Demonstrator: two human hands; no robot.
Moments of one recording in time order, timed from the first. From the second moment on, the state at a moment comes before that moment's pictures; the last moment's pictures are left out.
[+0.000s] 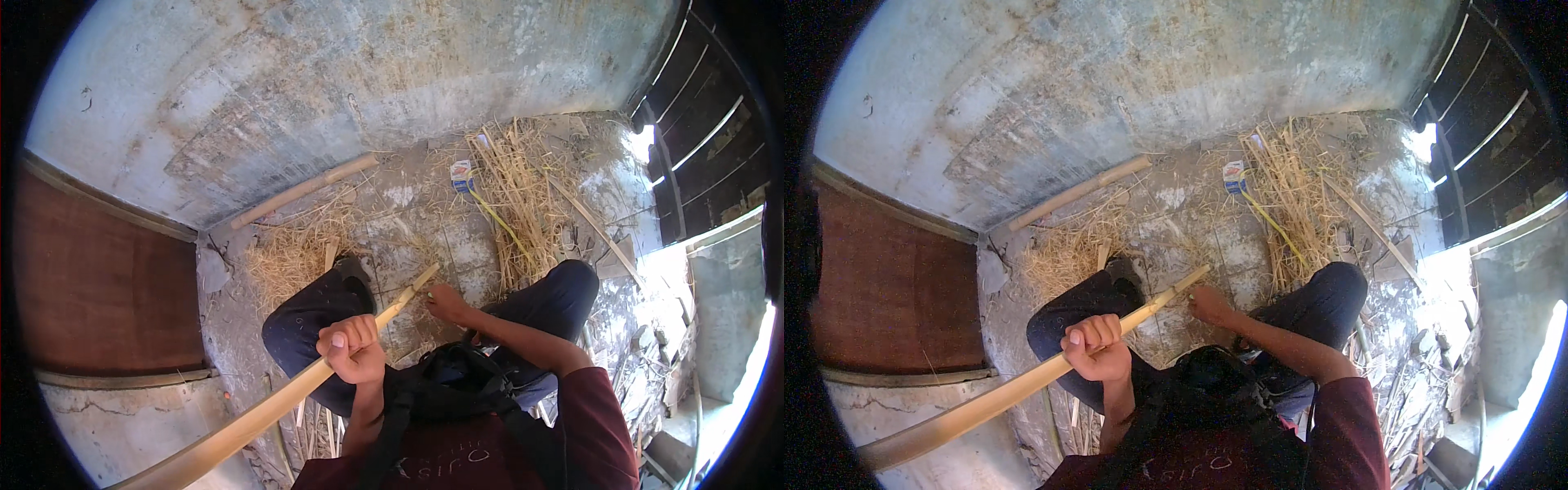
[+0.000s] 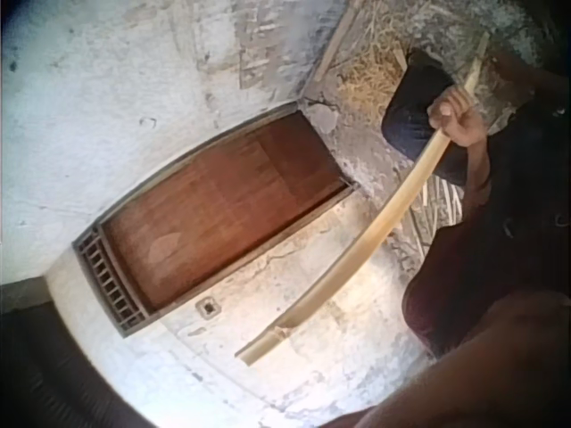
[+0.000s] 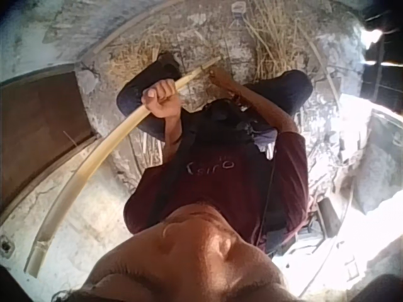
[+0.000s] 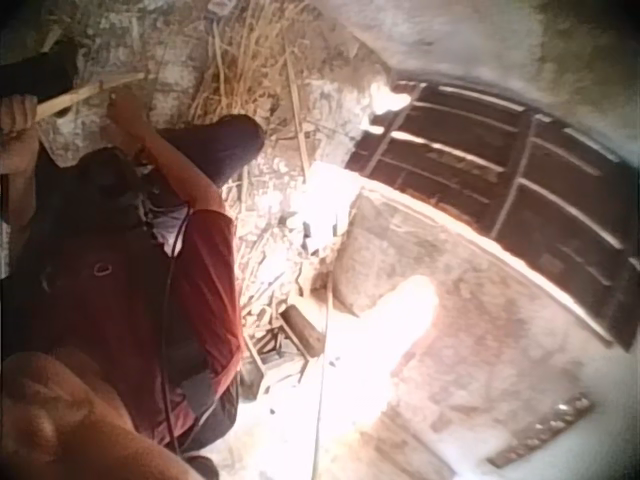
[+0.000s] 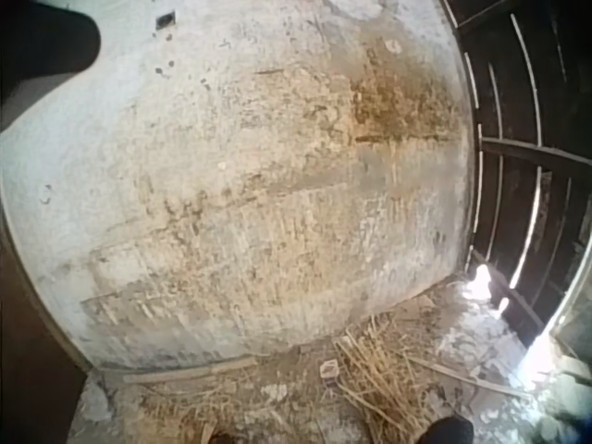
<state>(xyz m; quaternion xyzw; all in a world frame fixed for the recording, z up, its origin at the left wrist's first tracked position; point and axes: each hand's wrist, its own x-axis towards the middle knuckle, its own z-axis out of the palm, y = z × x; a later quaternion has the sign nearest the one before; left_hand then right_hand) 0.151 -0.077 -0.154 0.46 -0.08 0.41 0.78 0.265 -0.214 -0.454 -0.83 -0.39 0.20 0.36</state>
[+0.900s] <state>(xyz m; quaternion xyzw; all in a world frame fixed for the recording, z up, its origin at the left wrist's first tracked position) 0.112 -0.048 -0.130 0.35 -0.07 0.40 0.84 0.271 -0.250 -0.473 -0.90 -0.28 0.25 0.21</state>
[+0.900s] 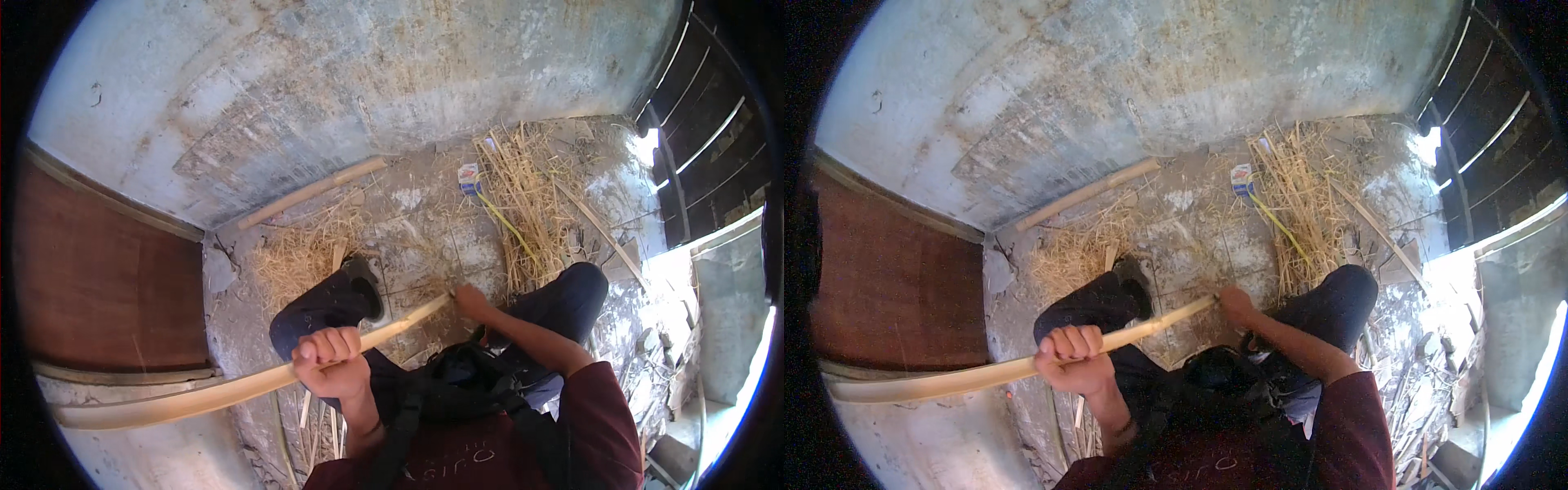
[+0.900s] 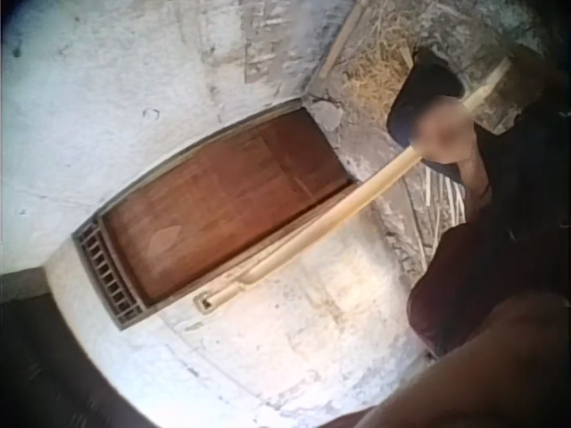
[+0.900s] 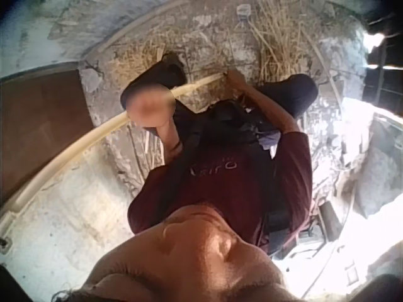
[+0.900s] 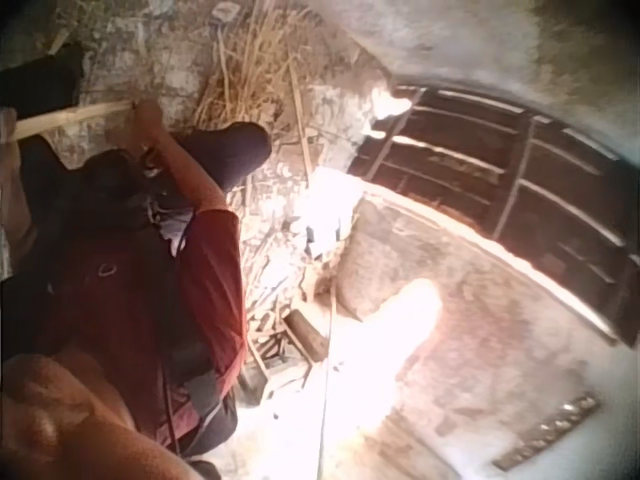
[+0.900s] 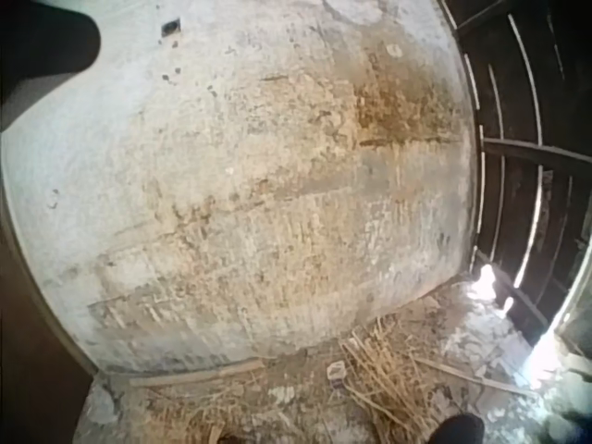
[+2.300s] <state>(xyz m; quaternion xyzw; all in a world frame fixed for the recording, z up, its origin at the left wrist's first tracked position) 0.140 -0.037 -0.153 0.47 -0.12 0.35 0.80 0.242 -0.215 -0.349 -0.69 -0.34 0.26 0.59</state>
